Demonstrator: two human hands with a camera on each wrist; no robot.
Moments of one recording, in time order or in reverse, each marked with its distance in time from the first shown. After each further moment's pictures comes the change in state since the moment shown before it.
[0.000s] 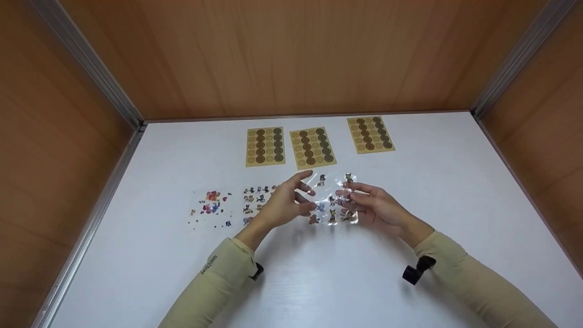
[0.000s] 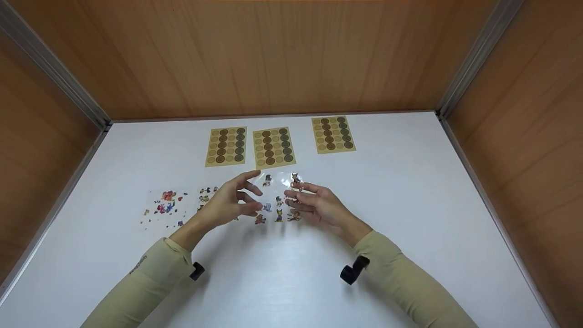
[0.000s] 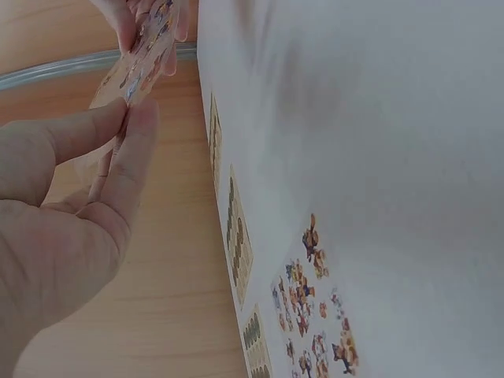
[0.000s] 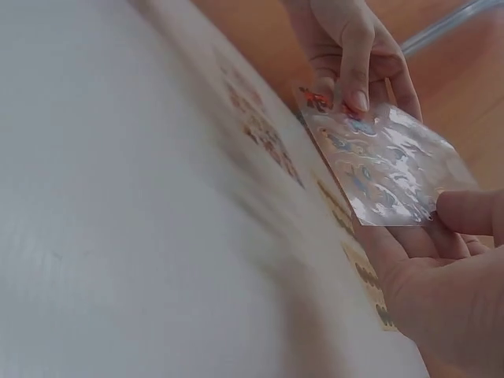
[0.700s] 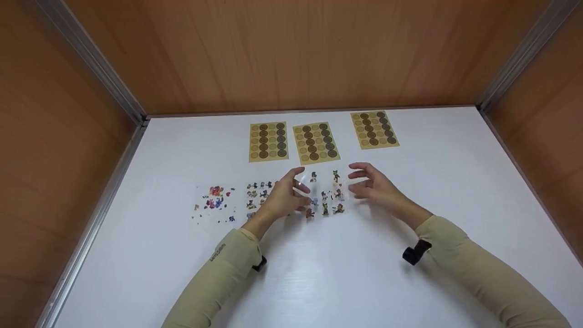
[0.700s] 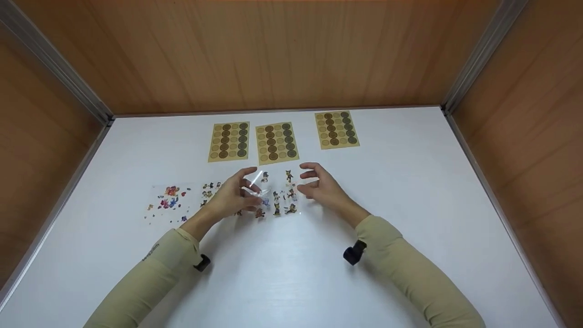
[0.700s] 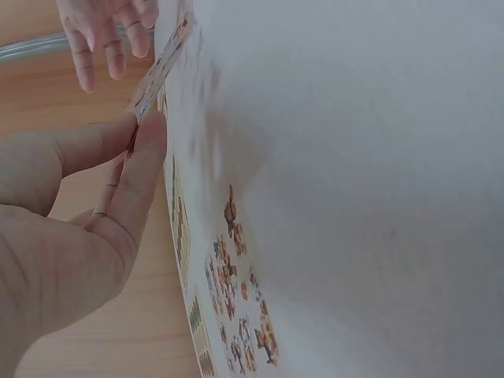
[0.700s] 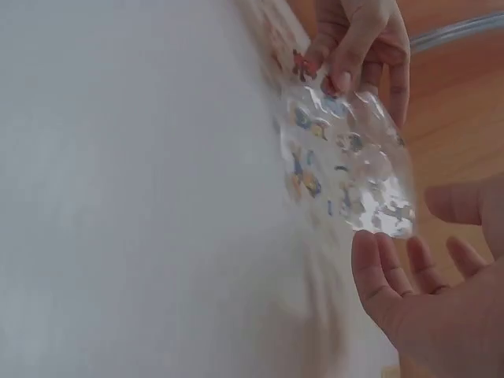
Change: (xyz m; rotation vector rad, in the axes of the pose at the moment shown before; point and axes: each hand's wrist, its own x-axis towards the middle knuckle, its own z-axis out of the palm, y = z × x) left_hand 0.011 -0.028 -0.009 -0.023 0.089 -0.182; right_hand 0.029 -0.006 -0.004 -0.610 0.149 -0.145
